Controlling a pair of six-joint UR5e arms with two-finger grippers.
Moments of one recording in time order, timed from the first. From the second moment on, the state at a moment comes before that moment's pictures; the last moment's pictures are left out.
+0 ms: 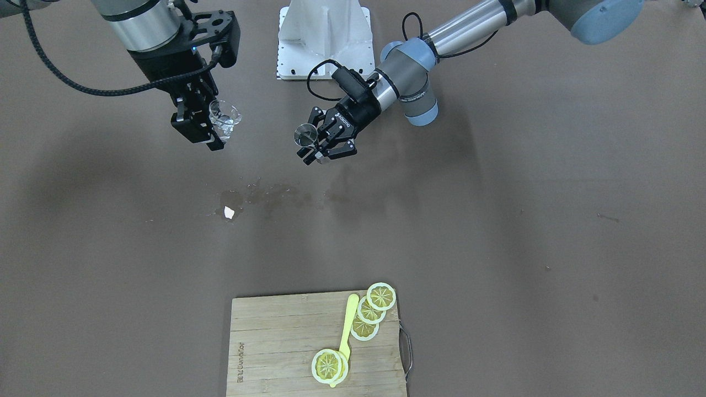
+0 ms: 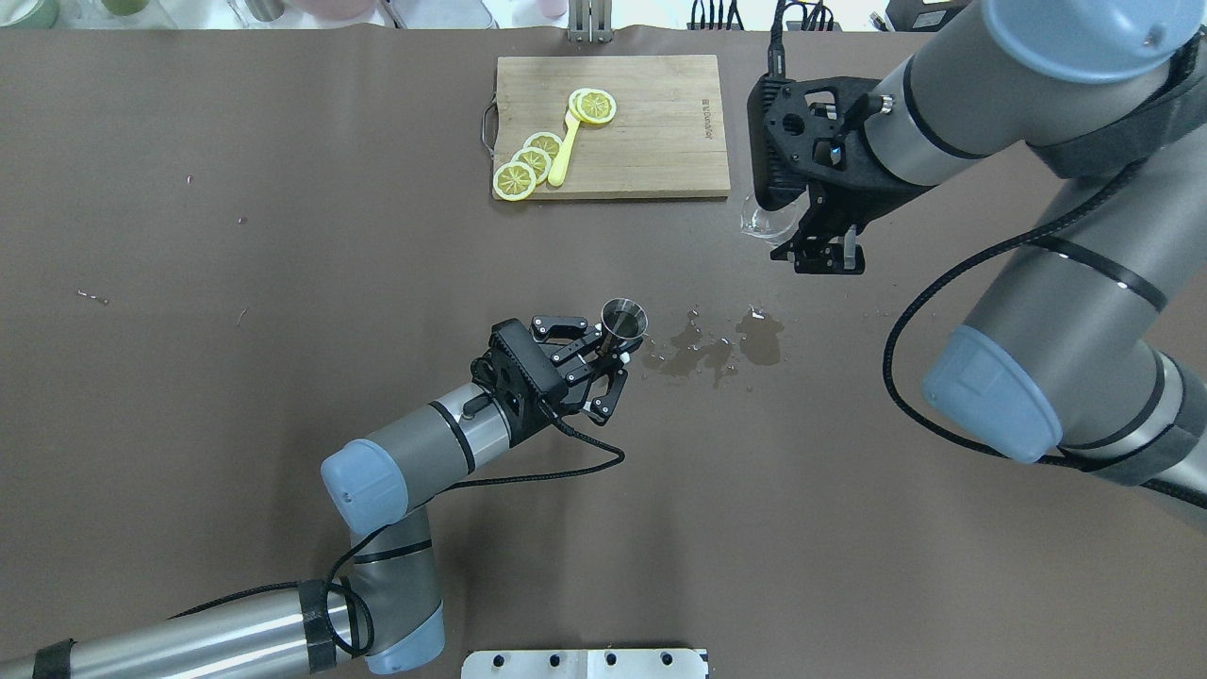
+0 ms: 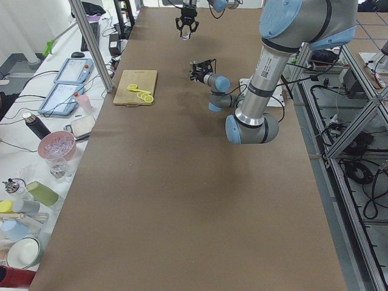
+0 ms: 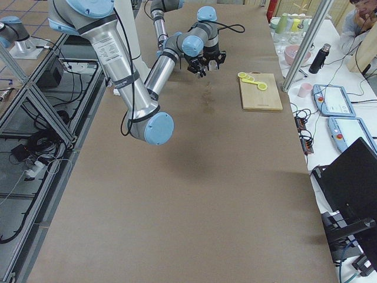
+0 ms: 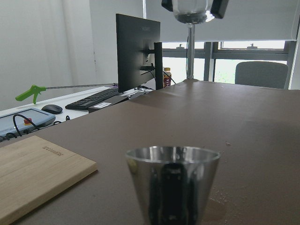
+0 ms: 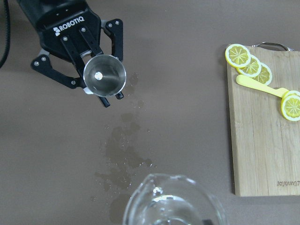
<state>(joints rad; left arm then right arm) -0.29 -2.22 -1.25 -3.17 -1.22 -0.31 0.84 -1.06 2.05 -1.64 2.10 -0.54</state>
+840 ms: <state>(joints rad) -0.32 -2.21 -1.25 -3.17 -1.22 -0.31 0.99 -1.27 1.91 -1.19 2.37 -0.50</state>
